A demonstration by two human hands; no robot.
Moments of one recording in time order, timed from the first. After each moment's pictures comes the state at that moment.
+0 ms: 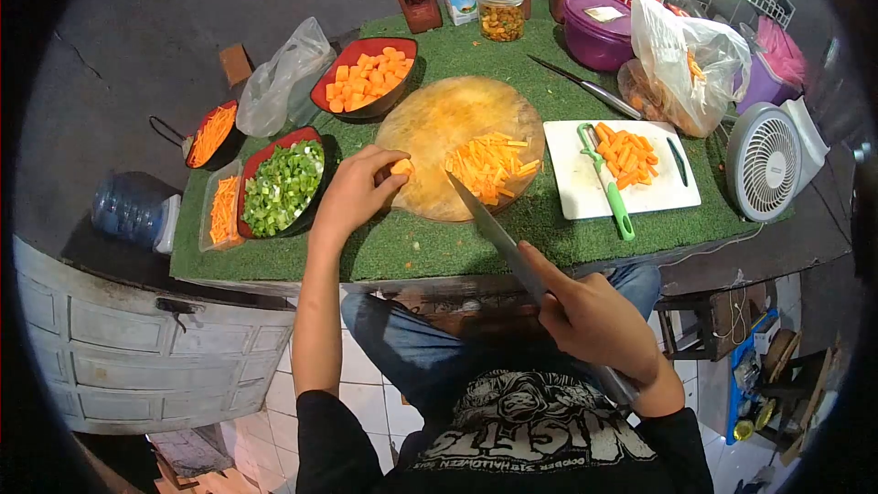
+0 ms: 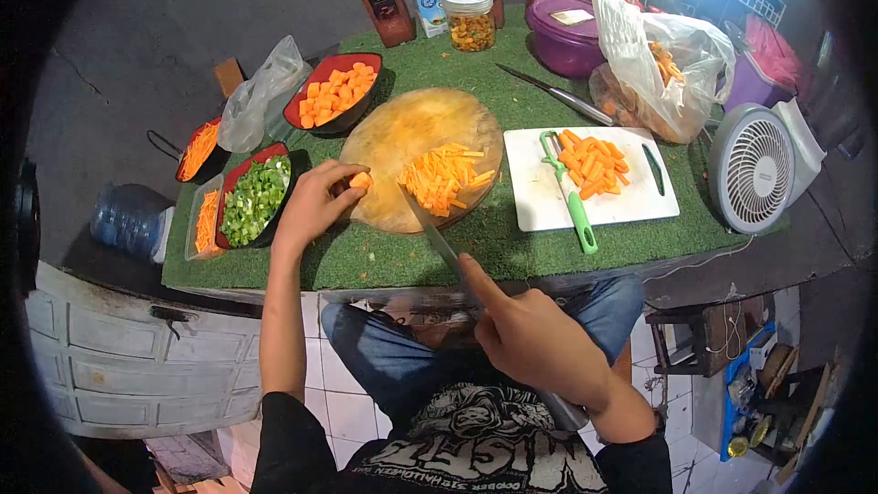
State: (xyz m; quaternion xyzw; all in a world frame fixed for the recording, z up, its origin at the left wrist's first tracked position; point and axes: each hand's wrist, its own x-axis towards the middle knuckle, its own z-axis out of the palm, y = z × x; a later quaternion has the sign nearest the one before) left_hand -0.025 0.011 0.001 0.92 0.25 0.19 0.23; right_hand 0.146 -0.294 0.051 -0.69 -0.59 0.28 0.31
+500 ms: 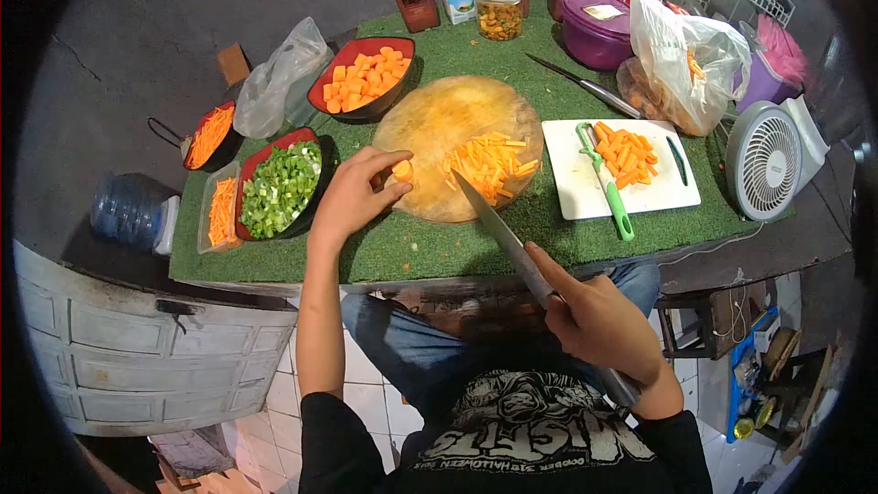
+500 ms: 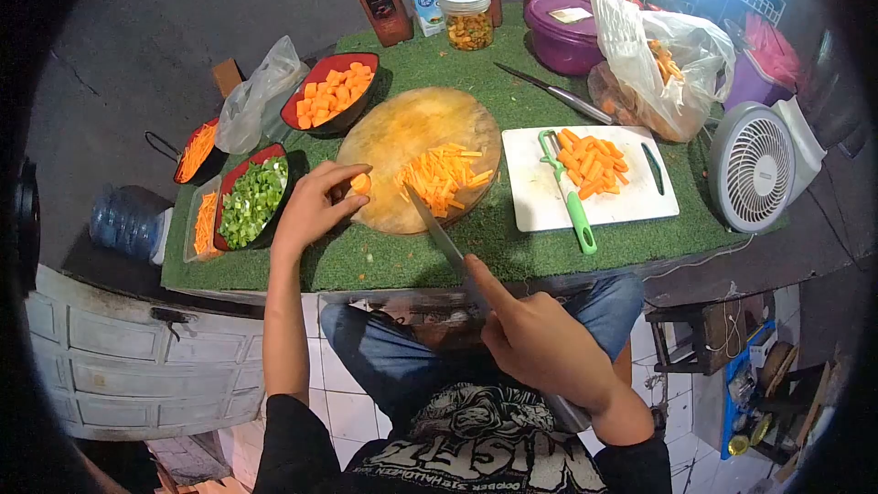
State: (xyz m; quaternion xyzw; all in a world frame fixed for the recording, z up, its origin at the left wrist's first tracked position) left_hand -0.027 0.006 0.004 0.92 0.25 0.20 0.25; right_hand 0.151 -0.298 0.053 -0.69 -0.60 0.28 0.29
